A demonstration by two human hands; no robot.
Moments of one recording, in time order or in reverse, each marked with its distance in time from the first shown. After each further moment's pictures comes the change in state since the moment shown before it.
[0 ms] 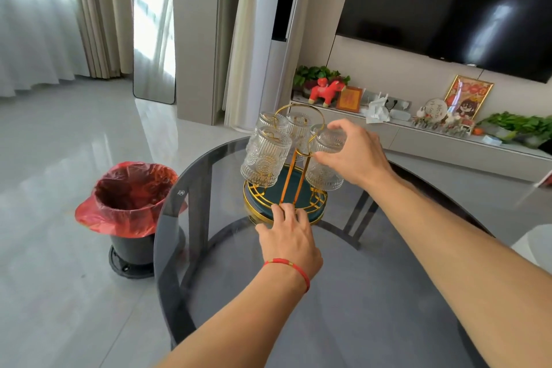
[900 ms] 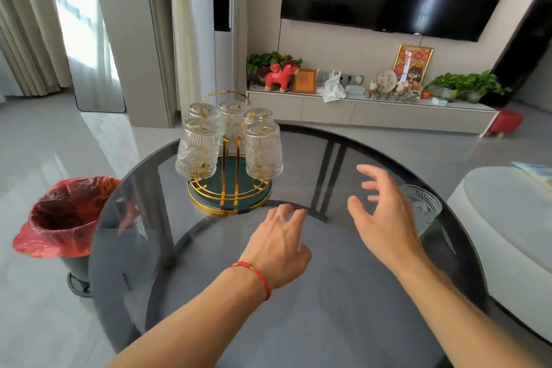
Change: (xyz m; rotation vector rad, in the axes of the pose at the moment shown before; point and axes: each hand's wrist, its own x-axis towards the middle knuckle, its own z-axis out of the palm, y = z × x) left_hand -0.029 0.051 0.010 -0.288 -0.025 0.410; right_hand -0.167 0.108 -0.046 0.248 0.216 0.263
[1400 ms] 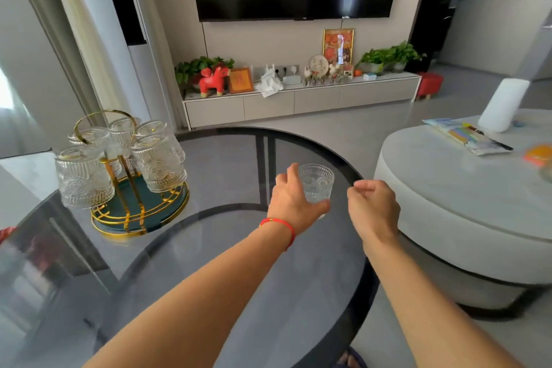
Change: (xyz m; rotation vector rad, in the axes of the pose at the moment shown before) left_hand 0.095 0.164 0.064 -0.401 0.060 -0.028; right_hand -0.006 0.105 -0.095 0.242 0.394 0.655
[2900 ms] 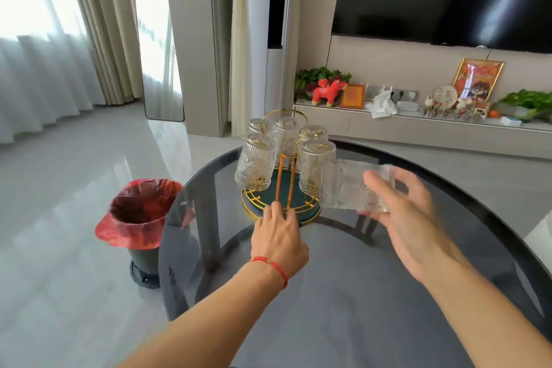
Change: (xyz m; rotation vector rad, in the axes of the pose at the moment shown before) left_hand -0.080 -0.170 -0.177 0.627 0.136 -0.277; right_hand -0.115 -0.101 0.145 0.389 -0.767 -0.160
